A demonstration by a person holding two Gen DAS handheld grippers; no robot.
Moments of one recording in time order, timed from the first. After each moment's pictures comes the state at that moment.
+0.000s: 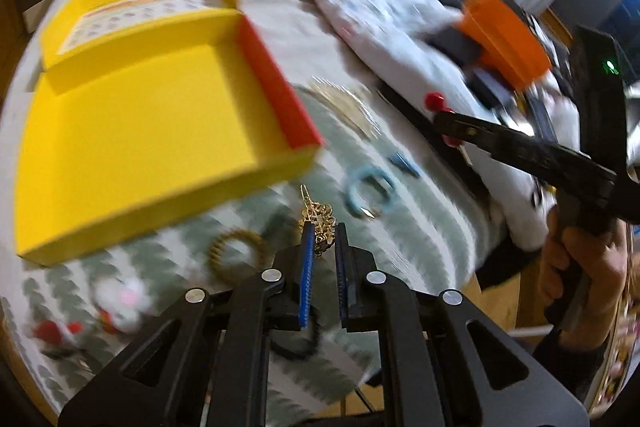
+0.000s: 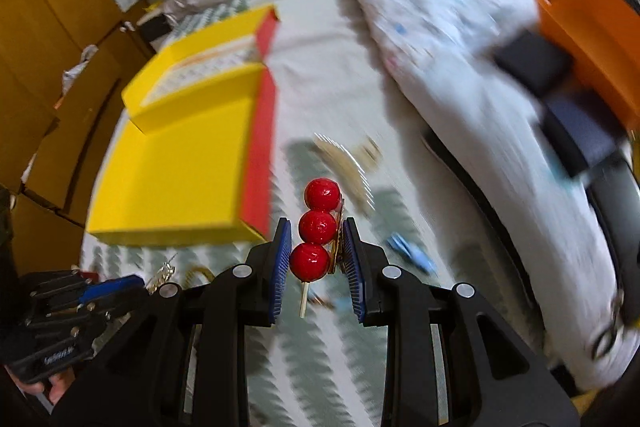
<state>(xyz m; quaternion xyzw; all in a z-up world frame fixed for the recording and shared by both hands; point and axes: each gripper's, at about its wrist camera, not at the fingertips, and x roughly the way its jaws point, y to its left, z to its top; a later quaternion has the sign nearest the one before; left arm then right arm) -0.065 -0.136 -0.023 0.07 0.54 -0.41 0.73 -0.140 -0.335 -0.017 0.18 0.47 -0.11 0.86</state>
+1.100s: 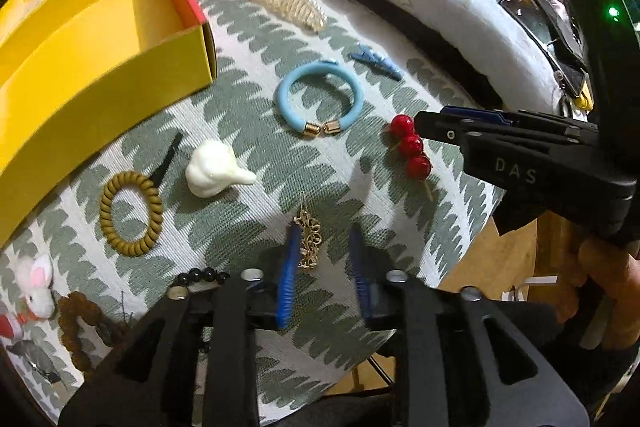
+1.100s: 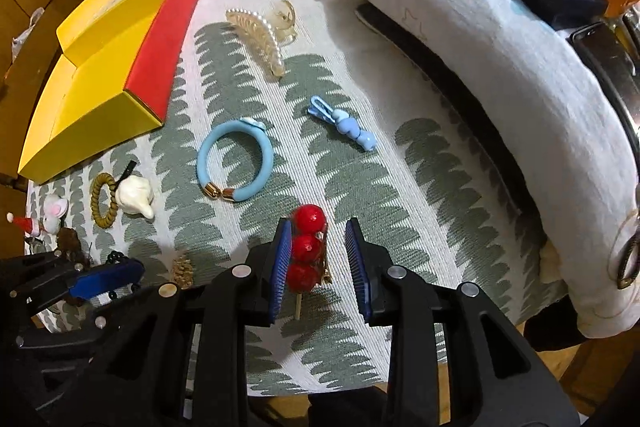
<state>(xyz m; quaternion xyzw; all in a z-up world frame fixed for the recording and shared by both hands) -0.123 -0.197 -0.093 0.15 0.58 -0.41 0.69 -0.182 -0.348 -0.097 0.17 0.56 -0.16 0.80</state>
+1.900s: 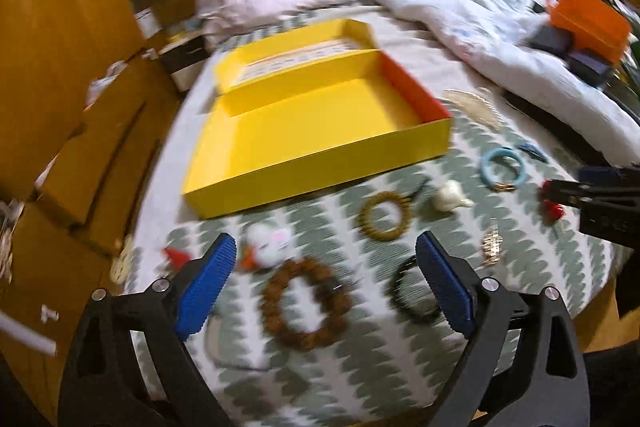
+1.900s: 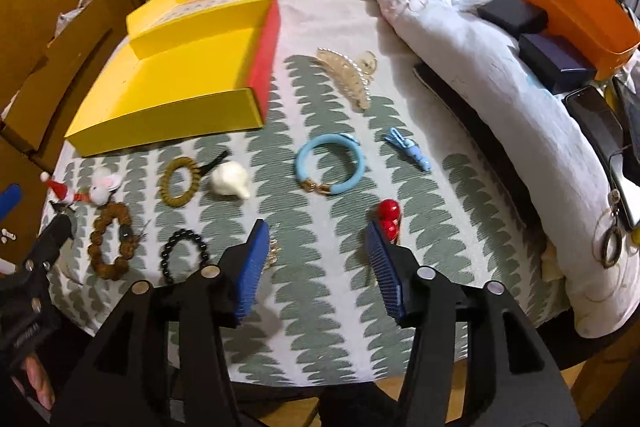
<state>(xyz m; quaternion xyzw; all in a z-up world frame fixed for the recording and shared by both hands) -0.157 -0.069 -0.020 0.18 0.38 -0.14 0.90 -0.209 -0.263 -0.050 0.11 0.49 -0.12 0.86</state>
